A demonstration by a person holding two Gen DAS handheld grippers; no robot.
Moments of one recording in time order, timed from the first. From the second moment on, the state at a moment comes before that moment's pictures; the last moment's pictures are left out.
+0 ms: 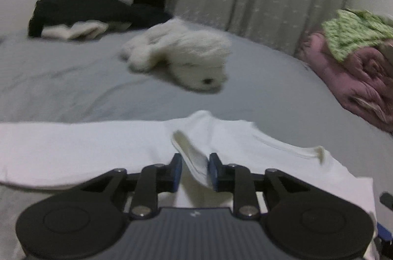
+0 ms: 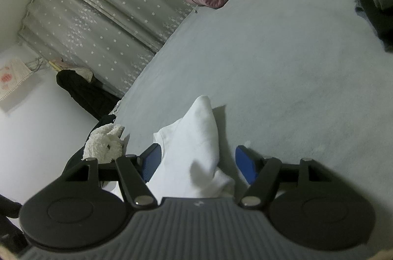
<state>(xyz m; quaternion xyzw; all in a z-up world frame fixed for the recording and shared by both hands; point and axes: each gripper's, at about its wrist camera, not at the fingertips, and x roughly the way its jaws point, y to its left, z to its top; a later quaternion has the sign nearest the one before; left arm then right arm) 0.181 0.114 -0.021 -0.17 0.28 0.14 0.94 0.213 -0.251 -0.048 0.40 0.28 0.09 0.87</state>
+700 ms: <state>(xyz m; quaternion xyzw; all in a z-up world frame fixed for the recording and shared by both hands) 0.189 0.165 -0.033 -0.25 0.27 0.08 0.93 0.216 -0.248 -0.048 0.34 0.21 0.09 0.91</state>
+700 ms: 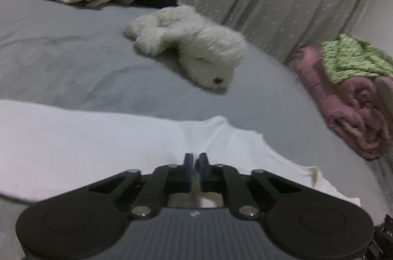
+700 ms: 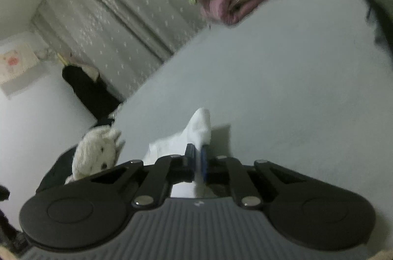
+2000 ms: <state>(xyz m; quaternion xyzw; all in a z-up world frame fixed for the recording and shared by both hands) 0.109 0.167 -0.024 -0.11 0.30 0.19 0.93 0.214 -0.235 -0.035 0.27 0.23 0.08 0.93</state>
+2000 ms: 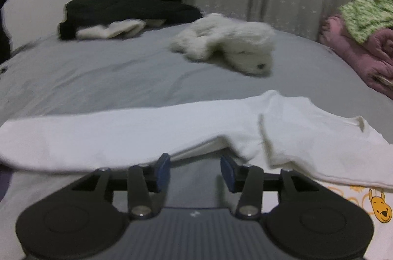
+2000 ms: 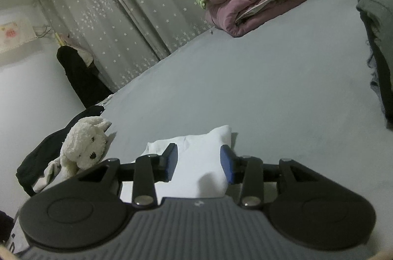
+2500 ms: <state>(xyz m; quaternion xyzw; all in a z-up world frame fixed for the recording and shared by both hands) 0.074 0.219 -0.042 -0.26 0.23 0.41 0.84 0.211 -0.229 -0.031 0.27 0.24 0.09 0.93</state>
